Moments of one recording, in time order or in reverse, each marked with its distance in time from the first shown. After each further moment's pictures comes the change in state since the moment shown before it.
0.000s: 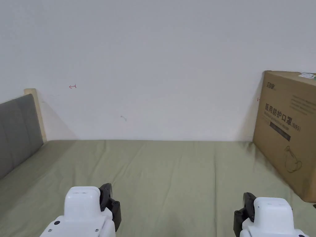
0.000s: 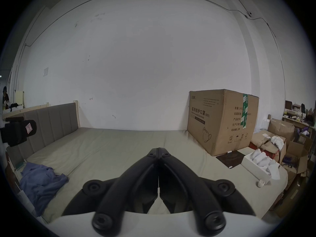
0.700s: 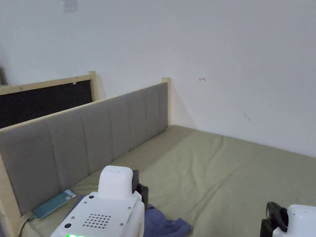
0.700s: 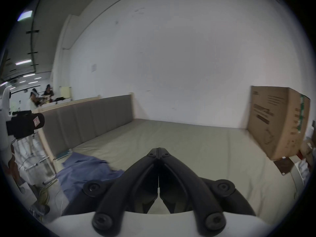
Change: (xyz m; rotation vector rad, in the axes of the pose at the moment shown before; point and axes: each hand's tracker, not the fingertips) left arm -0.127 0.013 0.106 -0.035 0.492 -0.008; right arm -0.149 -0.005 -0.017 -0.077 0.592 0.037
